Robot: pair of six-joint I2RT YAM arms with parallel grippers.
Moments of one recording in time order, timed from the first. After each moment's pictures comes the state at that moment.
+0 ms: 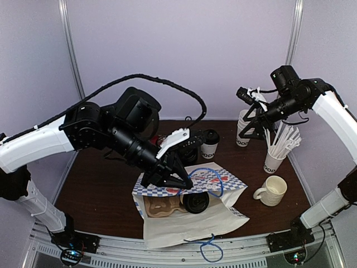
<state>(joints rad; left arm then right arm) -1.23 1.50 1.62 -0.82 0.49 0.03 0.37 1.42 1.67 -1.17 -0.54 -0.59</state>
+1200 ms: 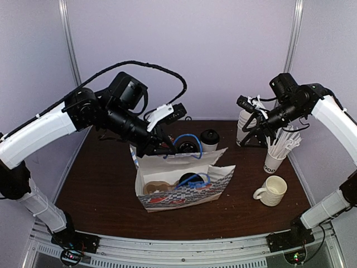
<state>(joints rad) -1.05 1.52 1.68 -0.90 0.39 0.15 0.37 1.38 1.59 -1.22 -0.63 -0.60</state>
